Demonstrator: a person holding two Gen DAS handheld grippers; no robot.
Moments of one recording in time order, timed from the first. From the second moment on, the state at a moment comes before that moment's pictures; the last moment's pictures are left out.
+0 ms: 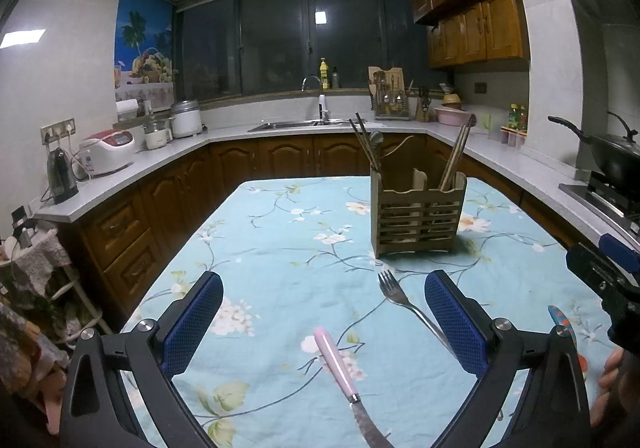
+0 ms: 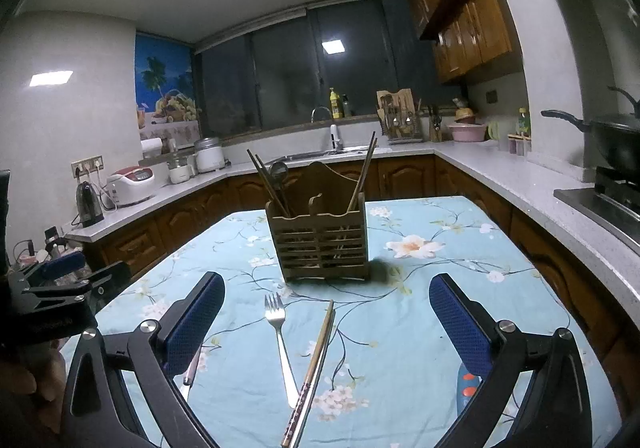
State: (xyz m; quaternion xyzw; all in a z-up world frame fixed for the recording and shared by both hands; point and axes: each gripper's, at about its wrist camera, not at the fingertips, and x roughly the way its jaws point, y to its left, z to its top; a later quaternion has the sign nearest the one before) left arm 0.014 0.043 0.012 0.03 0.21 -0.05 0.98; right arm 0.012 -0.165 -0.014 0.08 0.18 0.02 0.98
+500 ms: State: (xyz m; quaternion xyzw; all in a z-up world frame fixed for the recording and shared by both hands) left arm 0.012 0.042 0.009 0.04 0.20 -0.04 0.98; right arm 0.012 -0.163 -0.011 0.08 0.17 0.02 0.98
